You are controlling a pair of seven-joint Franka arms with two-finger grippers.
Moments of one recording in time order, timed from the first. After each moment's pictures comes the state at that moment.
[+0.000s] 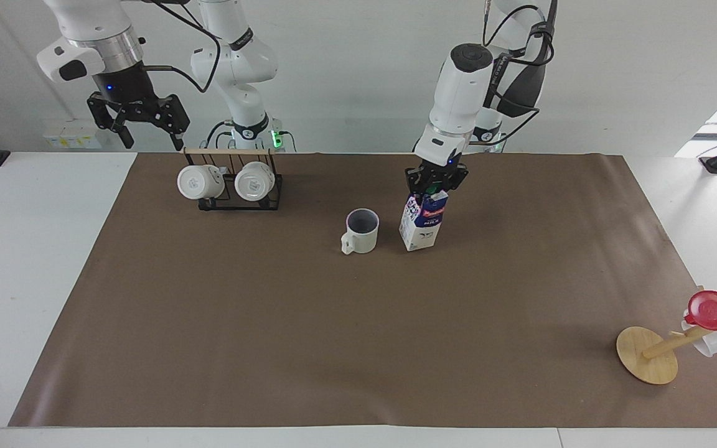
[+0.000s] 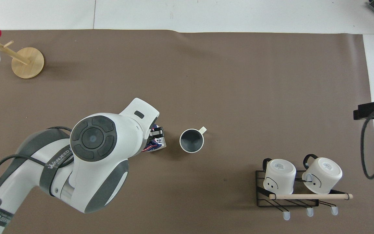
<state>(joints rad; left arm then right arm) -0.57 -0.02 -0.02 -2.03 -0.02 2.12 -0.71 0.08 -0.10 -0.12 -1.59 -0.02 1.52 0.05</state>
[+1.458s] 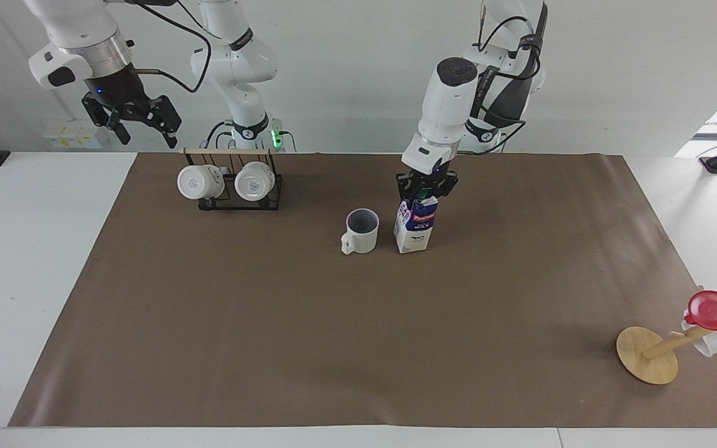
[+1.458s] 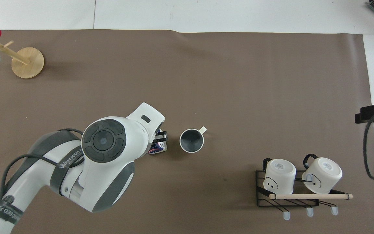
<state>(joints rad) -0.59 -0.01 -0.02 -2.06 -0.02 2.13 -0.67 0.07 -0.10 -0.12 -1.59 -0.01 1.49 0.07</state>
